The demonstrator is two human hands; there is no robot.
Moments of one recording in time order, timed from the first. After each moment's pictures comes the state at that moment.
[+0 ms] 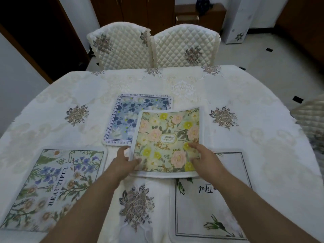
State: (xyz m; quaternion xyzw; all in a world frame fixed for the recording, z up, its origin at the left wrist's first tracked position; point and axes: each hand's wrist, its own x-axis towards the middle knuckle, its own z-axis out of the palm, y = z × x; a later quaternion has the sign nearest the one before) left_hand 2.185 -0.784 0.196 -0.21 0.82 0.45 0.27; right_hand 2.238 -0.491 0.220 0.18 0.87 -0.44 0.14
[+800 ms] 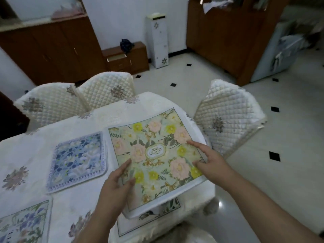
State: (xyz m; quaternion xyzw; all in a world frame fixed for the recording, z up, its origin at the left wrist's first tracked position) left_hand 2.352 -0.561 0.378 0.05 0.82 0.54 0.18; right_hand 2.451 -0.267 0.379 0.22 0.77 -0.60 -0.03
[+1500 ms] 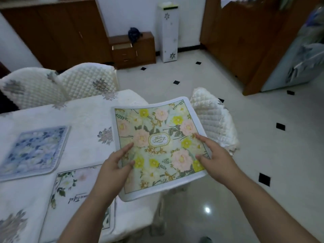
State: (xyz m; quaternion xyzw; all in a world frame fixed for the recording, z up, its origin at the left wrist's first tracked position) left_hand 2.375 -0.283 0.383 0.04 0.83 0.55 0.13; right_hand 2.467 0.011 0.388 0.21 0.82 -0.54 -0.02
